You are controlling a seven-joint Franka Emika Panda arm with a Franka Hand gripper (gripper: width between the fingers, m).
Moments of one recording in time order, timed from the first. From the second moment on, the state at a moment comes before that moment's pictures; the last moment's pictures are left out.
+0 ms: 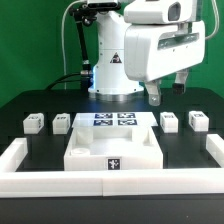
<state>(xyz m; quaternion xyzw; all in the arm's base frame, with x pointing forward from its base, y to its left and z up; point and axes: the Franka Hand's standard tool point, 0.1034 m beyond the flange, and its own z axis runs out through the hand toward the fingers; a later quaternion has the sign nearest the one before) 0.565 0.056 0.115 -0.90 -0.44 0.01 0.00</state>
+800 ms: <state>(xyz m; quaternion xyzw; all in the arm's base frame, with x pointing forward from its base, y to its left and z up) 0.533 0.030 0.101 -0.86 -0.52 0.03 0.00</state>
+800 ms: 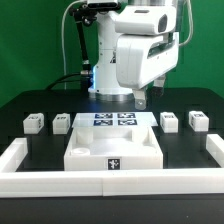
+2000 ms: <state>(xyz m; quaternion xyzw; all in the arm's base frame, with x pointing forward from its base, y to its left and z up) 0.494 -0.010 0.073 -0.73 -0.68 0.01 0.00</state>
